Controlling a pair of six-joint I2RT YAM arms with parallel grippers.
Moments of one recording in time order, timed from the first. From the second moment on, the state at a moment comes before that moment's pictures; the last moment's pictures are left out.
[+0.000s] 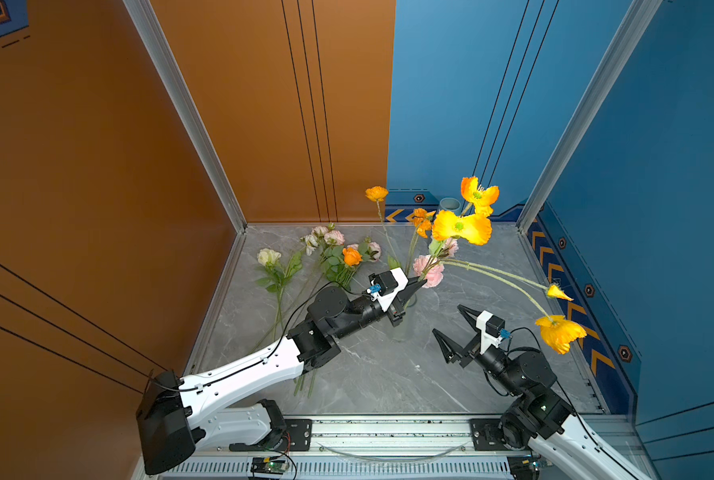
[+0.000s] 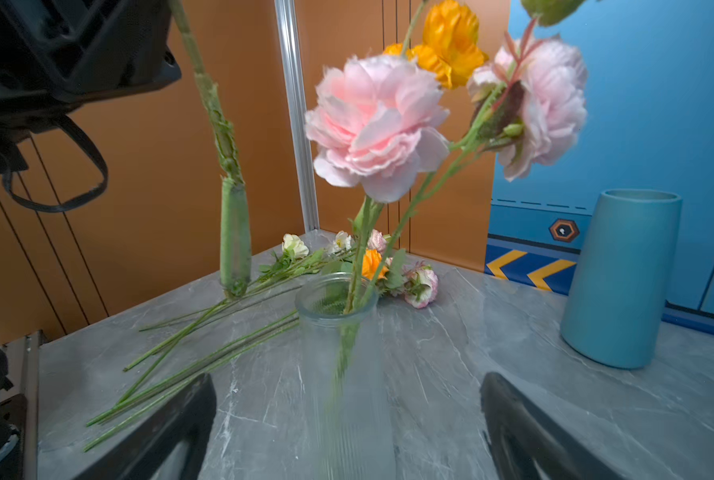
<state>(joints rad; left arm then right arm) -0.95 1.20 0.90 0.55 0.19 0.16 0.63 0.32 0.16 0.24 -0.10 0.11</state>
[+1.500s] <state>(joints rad) -0.73 1.45 0.98 0.66 0.66 0.15 0.59 0.59 0.16 0.41 -0.31 0.16</state>
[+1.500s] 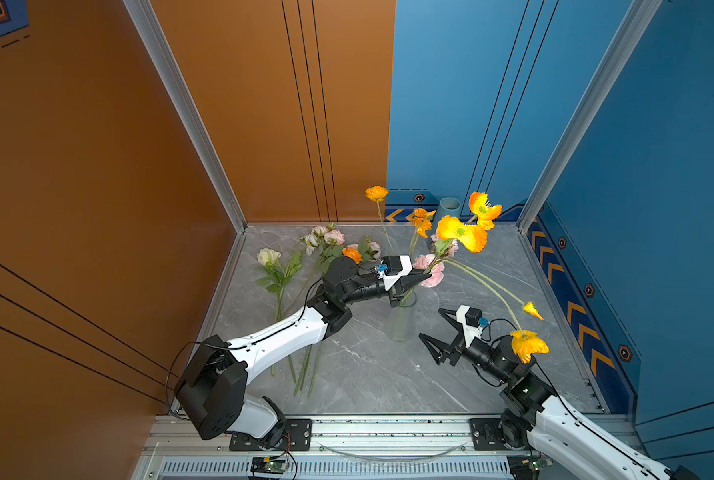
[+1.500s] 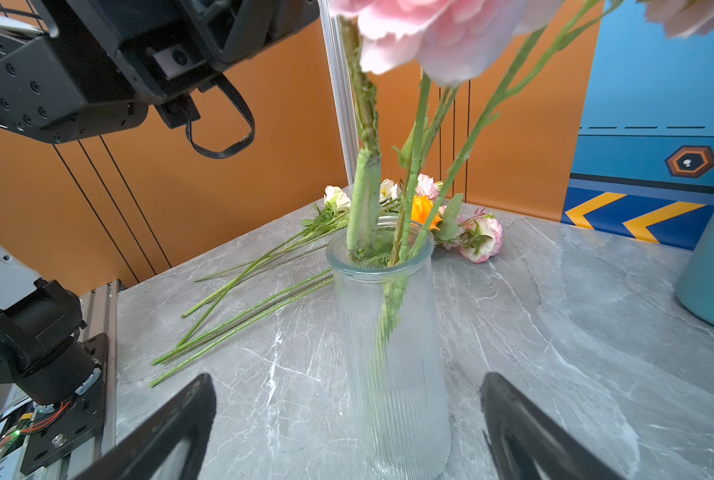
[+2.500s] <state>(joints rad) -0.73 1.42 0.77 0.65 0.64 0.16 0.59 0.60 0.16 0.42 -0.31 0.16</state>
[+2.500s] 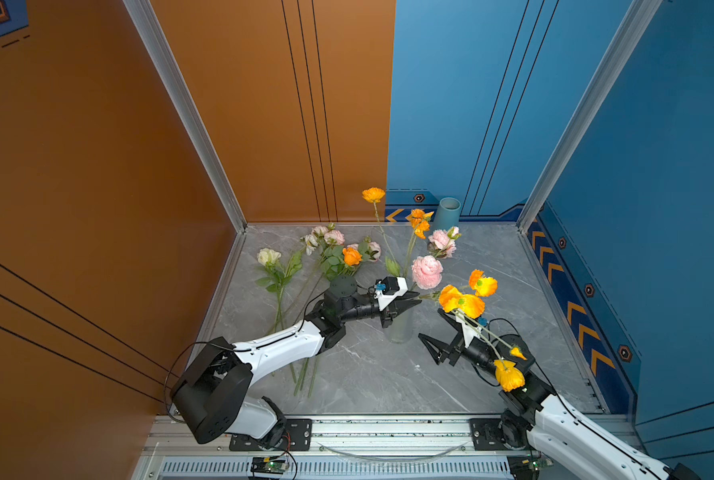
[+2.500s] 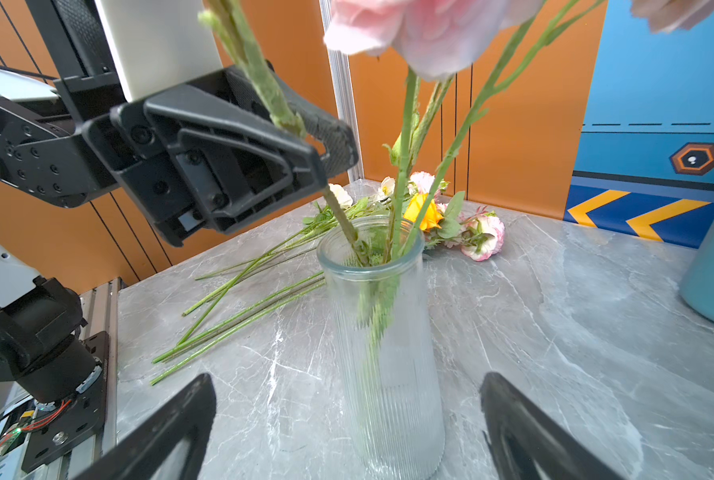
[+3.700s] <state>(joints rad) -0.65 1.37 0.71 0.66 0.55 -0.02 0.51 0.72 0.22 0.32 -0.23 0.21</state>
